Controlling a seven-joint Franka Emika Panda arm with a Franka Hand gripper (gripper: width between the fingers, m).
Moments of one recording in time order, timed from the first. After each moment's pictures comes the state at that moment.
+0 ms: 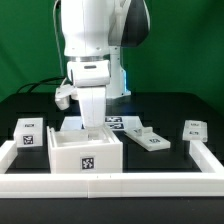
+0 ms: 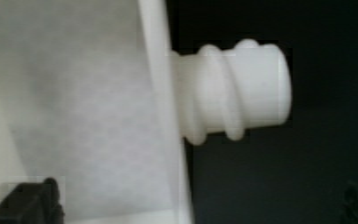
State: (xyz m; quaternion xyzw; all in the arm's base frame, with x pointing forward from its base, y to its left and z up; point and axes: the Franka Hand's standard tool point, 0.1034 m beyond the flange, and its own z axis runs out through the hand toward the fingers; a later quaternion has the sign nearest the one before) arm 0.466 -0.050 0.026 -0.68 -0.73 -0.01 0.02
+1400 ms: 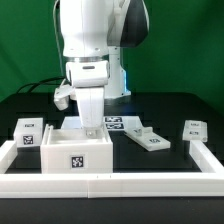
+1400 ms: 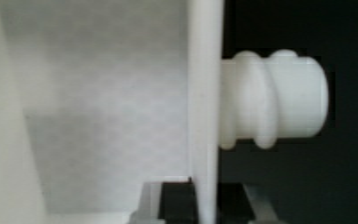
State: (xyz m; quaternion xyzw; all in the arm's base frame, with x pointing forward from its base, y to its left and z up) arm 0.466 -0.051 0.026 -0.69 -0.73 -0.01 0.02
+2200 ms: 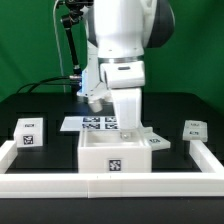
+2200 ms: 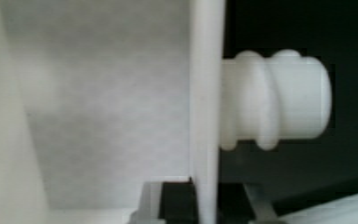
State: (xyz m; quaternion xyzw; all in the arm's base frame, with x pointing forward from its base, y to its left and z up) arm 0.494 0.039 0.026 -0.72 -0.70 -0.03 0.02
